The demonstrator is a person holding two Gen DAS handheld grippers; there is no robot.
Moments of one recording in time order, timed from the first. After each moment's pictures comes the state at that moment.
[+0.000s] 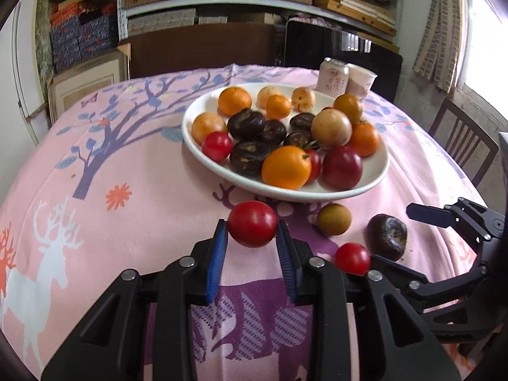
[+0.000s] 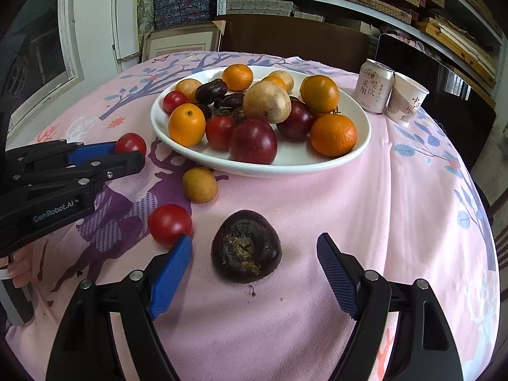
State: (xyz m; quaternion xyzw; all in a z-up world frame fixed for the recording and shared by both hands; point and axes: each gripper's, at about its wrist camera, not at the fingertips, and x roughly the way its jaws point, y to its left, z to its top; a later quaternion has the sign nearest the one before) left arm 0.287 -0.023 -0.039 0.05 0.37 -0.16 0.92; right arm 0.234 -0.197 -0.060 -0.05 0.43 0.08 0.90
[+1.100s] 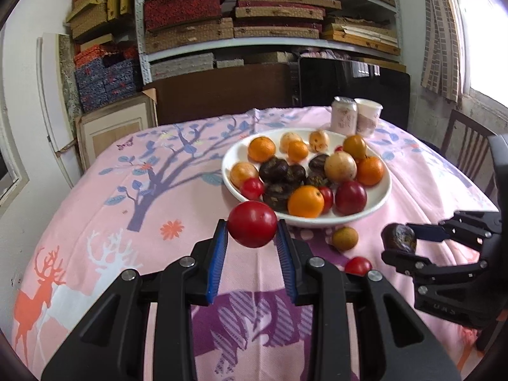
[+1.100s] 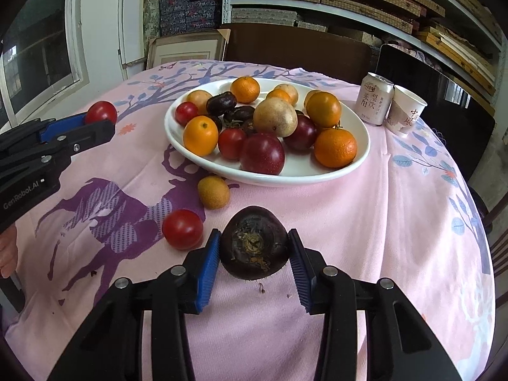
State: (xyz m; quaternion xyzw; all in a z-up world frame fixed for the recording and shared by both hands) left arm 0.250 -0.005 0.001 0.08 0.27 -0.11 0.95; right arm 0.220 -0.190 -0.043 -0.05 0.40 0.09 0.91
